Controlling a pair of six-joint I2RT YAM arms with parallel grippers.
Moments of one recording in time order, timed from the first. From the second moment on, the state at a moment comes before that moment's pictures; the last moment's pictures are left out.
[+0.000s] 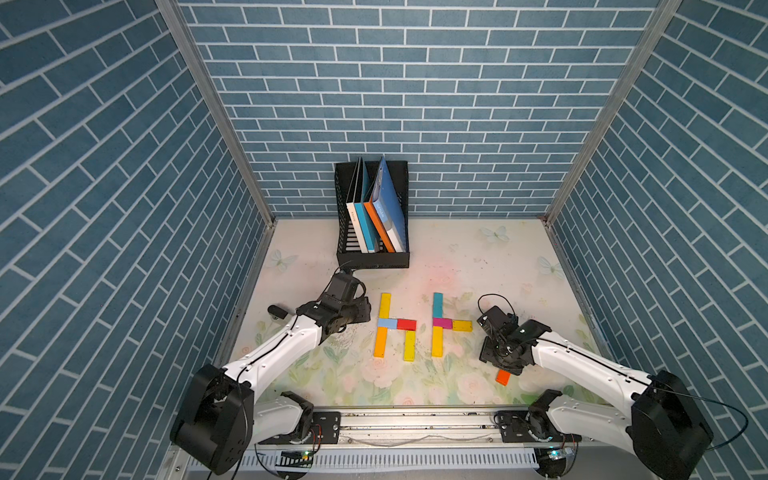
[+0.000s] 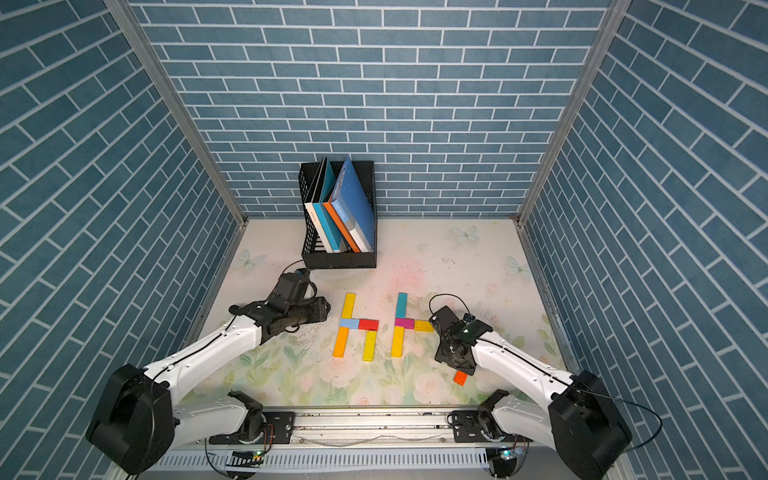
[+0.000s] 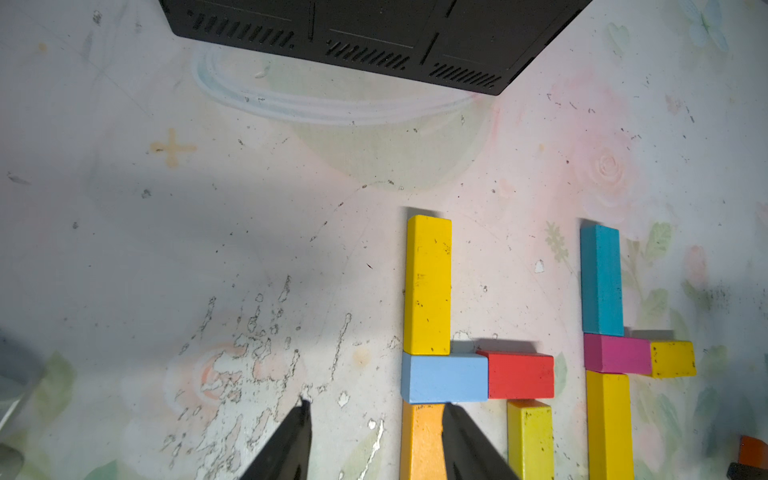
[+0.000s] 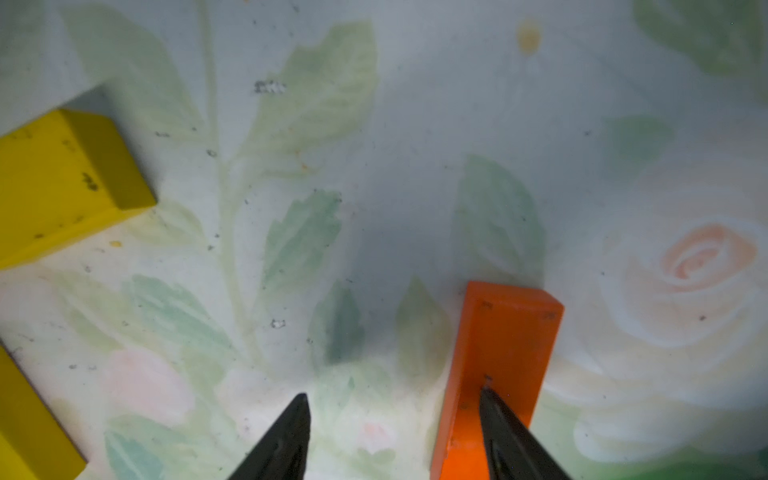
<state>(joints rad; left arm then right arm) -0.47 1.23 0.72 -0.40 0.00 -0.52 0.66 1.14 0.56 -0.85 0.12 1.01</state>
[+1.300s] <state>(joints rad) -0.47 1.23 0.72 -0.40 -0.01 -0.52 0.73 1.38 0.71 -0.79 0.05 0.77</state>
